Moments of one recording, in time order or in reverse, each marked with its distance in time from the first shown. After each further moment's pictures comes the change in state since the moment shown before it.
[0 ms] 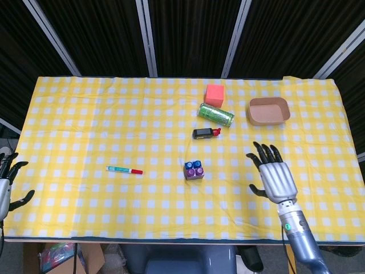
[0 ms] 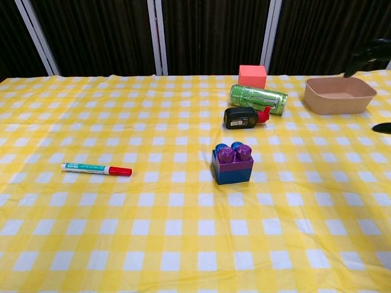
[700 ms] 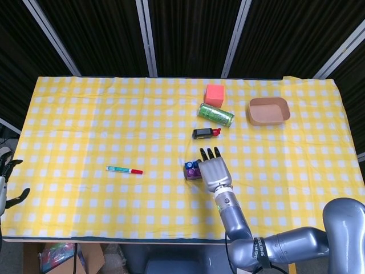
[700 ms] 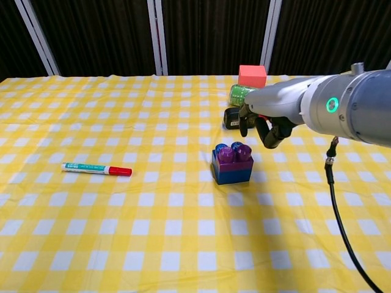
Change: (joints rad) left arm -0.007 0.005 -0.024 0.001 -0.068 -0.023 0.028; right arm 0.432 -0.379 0.371 0.030 0.821 -0.120 -0.729
